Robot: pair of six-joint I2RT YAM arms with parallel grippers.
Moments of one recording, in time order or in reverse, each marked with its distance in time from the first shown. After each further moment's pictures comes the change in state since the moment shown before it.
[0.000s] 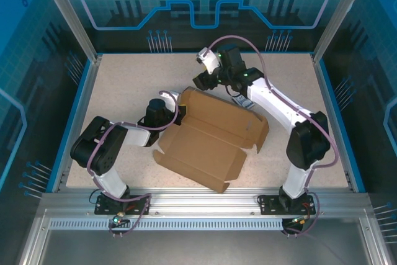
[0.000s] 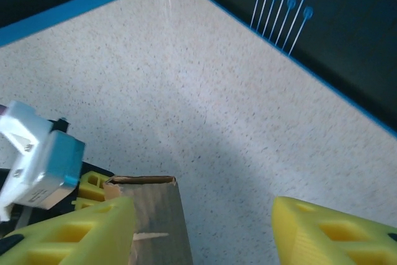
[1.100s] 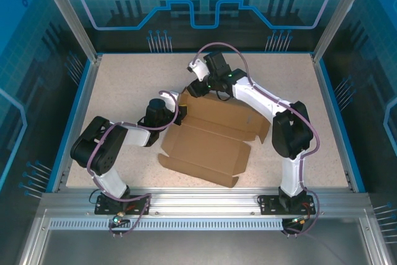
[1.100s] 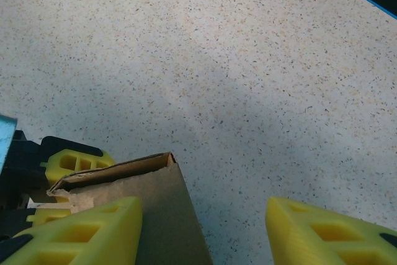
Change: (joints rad) left arm 0.000 0.000 0.000 0.000 0.000 0.000; right arm 0.046 0.154 0.068 -0.052 0.037 0.014
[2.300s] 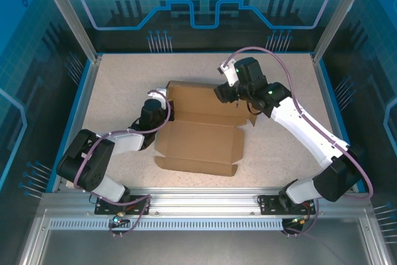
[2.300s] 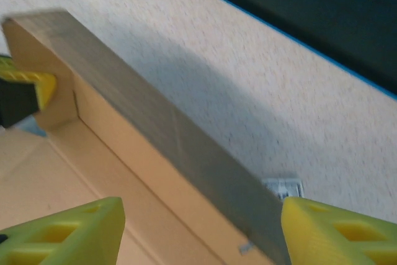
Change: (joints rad) left arm -0.006 -0.183 -0.039 -0.140 -0.336 -0.072; right arm -0.018 -0.547 -0.320 -0.156 0.311 0.076
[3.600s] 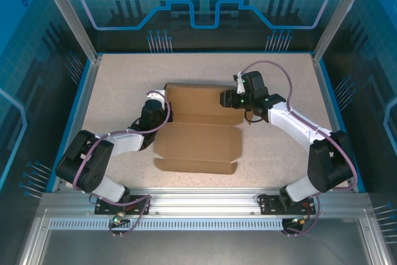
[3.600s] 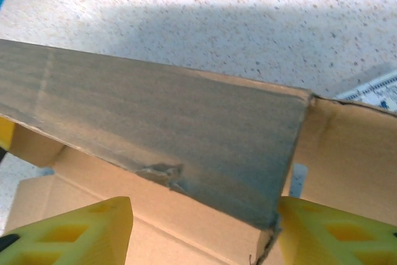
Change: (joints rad) left arm -0.001 -0.010 0.000 -0.062 -0.052 -0.007; right arm -0.149 0.081 -0.300 0.342 -0.251 0.467
